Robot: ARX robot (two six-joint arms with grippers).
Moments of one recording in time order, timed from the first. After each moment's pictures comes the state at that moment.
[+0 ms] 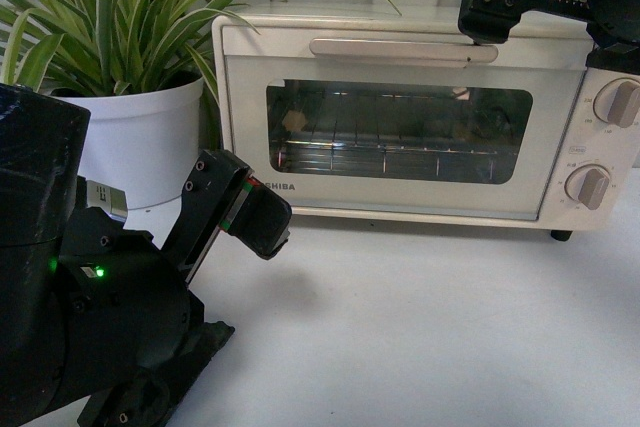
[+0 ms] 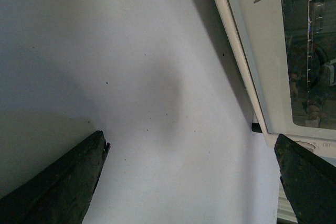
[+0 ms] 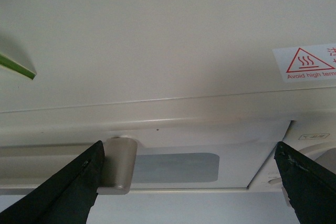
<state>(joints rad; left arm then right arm) -0.46 1.65 0.59 0.63 -0.01 -1.19 0.34 1.54 1.14 0.00 0.25 0.29</state>
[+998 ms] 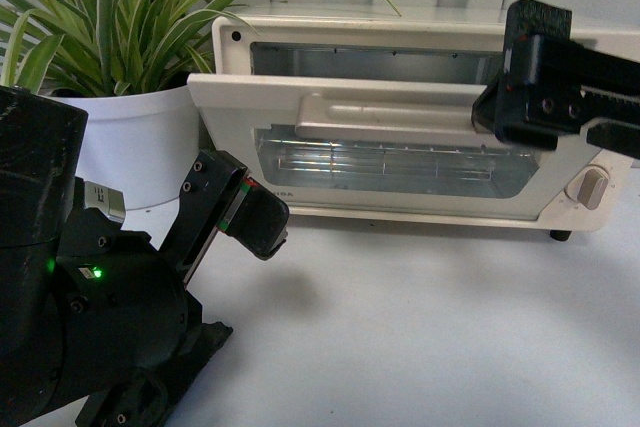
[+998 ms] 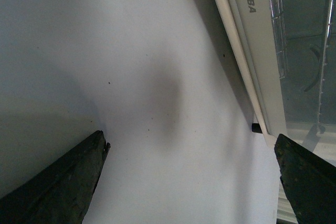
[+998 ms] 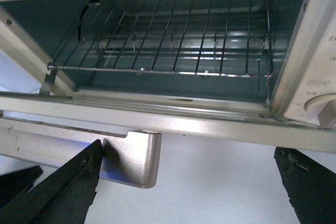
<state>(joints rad) -0.46 1.65 0.59 0.63 -0.01 -1.19 0.32 1.36 0.79 0.13 0.06 0.23</state>
